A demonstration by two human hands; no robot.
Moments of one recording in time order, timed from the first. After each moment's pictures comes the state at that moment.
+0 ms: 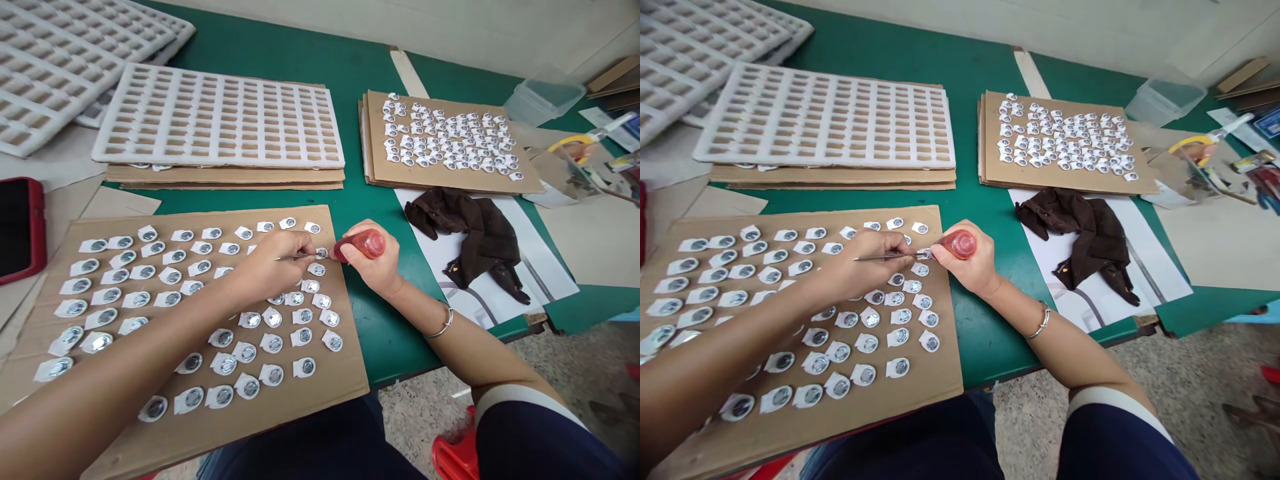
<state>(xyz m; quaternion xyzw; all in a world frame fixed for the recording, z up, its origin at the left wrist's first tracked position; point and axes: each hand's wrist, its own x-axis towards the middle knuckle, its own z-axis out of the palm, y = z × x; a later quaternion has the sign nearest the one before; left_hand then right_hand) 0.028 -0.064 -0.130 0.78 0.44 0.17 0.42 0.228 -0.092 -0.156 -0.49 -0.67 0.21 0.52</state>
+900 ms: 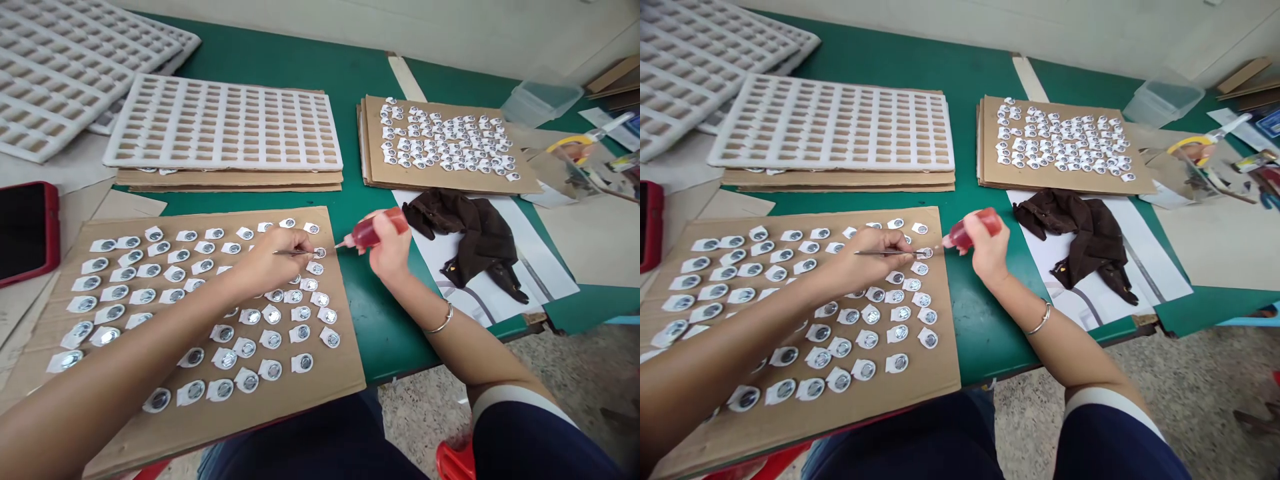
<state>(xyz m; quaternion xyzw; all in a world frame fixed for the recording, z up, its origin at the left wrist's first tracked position) 0.027 -0.061 -0.138 0.73 0.46 0.17 0.47 0.239 -0.080 -0.155 -0.49 -0.47 0.39 0.62</state>
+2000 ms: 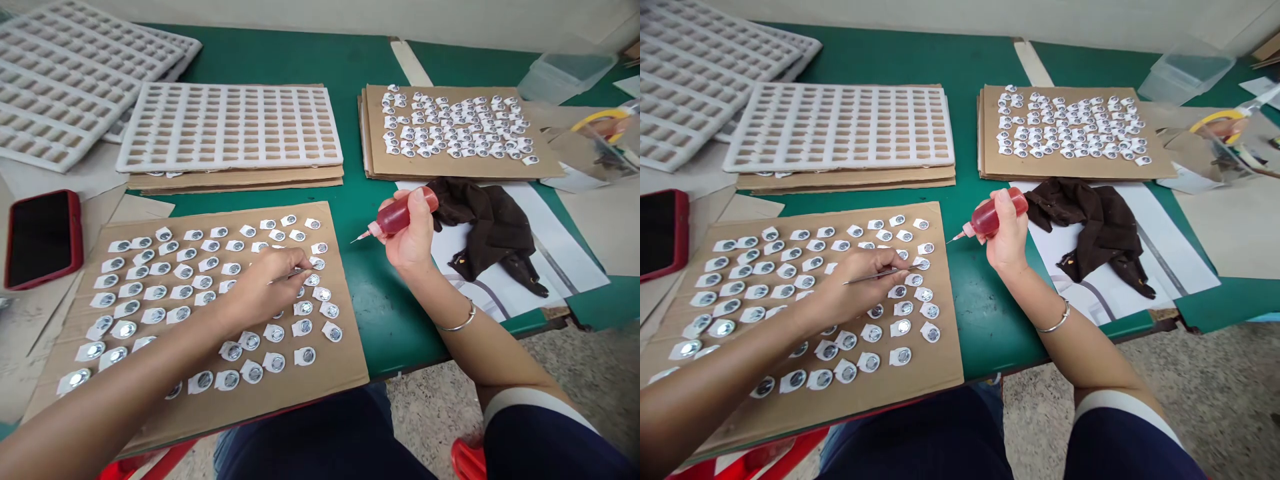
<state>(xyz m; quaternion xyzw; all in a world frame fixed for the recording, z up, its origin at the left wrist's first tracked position) 0.023 -0.098 -0.123 0.79 0.44 0.18 0.38 0.256 -0.079 -0.134 -0.47 -0.36 0.45 0.67</state>
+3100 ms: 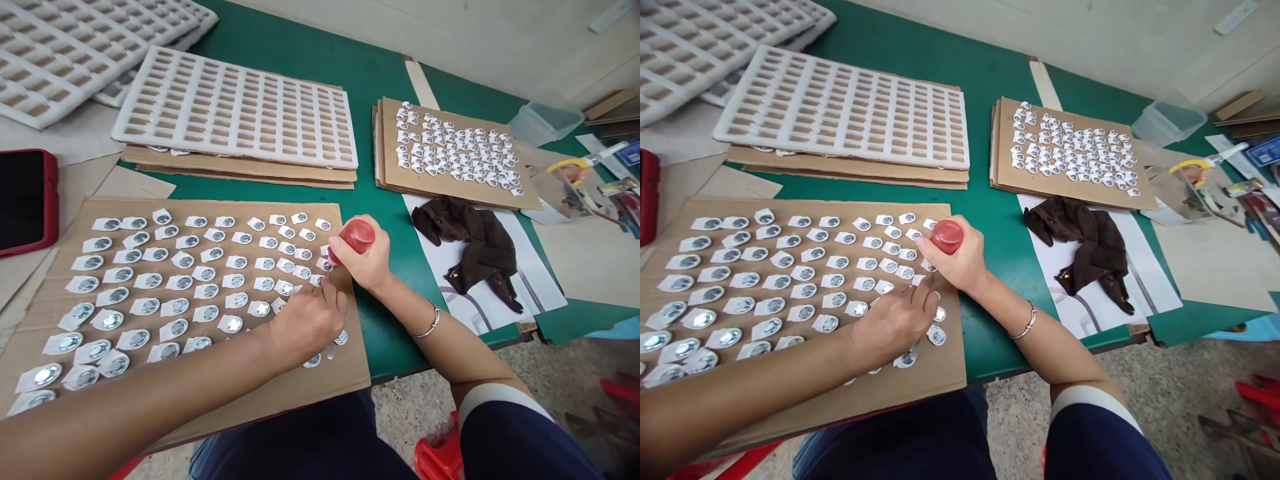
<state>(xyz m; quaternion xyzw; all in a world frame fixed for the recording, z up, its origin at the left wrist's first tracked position) 0.045 -0.150 -0.145 0.94 0.29 0.12 -0.10 0.187 -0.091 -0.140 -0.54 -0.64 0.25 0.49</state>
